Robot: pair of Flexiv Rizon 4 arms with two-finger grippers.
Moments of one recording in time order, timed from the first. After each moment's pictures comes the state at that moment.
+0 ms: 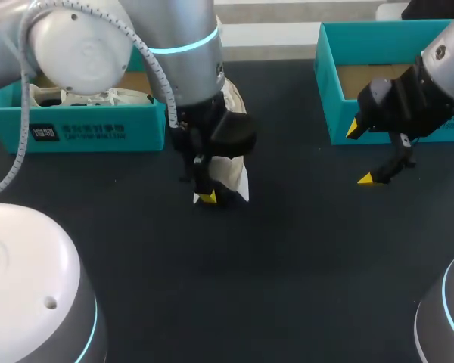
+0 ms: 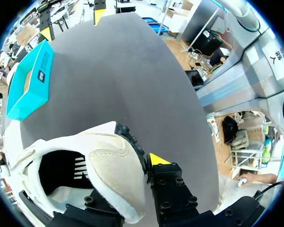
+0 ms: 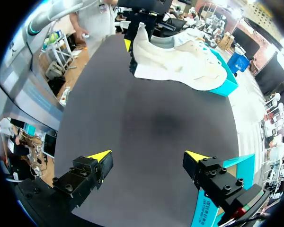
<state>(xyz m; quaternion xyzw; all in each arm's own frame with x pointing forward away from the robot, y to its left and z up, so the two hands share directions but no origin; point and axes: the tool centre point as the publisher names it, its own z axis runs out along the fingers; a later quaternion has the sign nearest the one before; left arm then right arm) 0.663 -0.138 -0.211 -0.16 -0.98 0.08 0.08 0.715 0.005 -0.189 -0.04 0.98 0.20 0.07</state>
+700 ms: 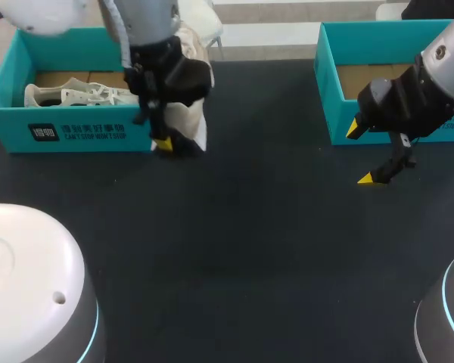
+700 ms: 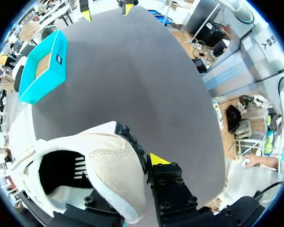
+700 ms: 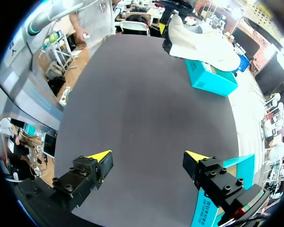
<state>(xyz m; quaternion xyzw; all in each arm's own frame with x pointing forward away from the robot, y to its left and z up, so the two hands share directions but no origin) 0.750 -0.060 -0.171 -0.17 -0.98 0.04 0.05 0.715 0.005 -0.189 -0.04 0.98 0.20 0.07</state>
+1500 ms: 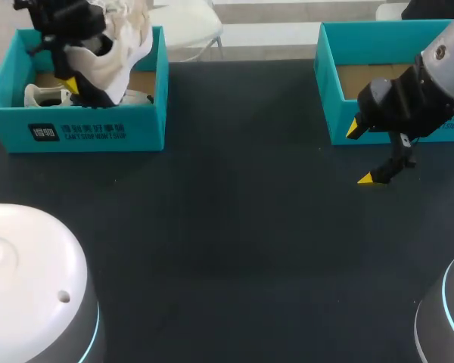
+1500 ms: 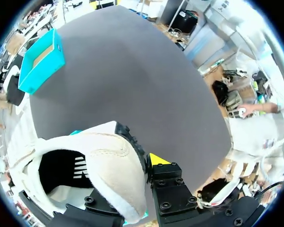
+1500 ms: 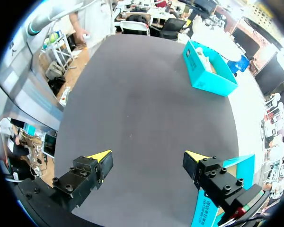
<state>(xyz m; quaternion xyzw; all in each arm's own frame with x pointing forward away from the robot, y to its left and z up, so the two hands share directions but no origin) 0.864 0.100 -0.149 -0.28 -0.95 0.04 0.09 0.715 0.005 -0.189 -0.04 0.98 0.20 0.07</state>
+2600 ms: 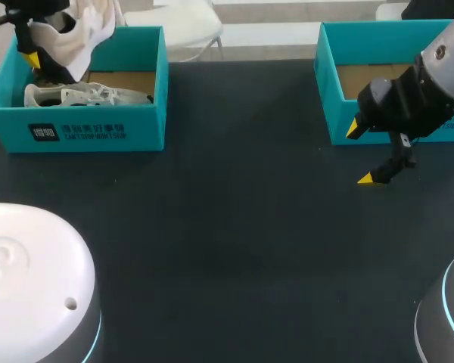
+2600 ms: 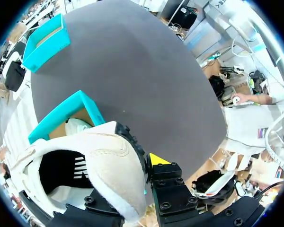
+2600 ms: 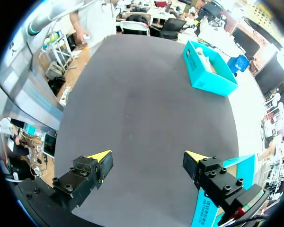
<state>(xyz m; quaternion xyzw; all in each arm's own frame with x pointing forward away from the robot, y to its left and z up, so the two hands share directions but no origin) 0.922 0.171 -0.142 -0.25 -0.96 0.00 0.10 0.715 0.005 -0.189 -0.04 0.98 0.20 0.07</state>
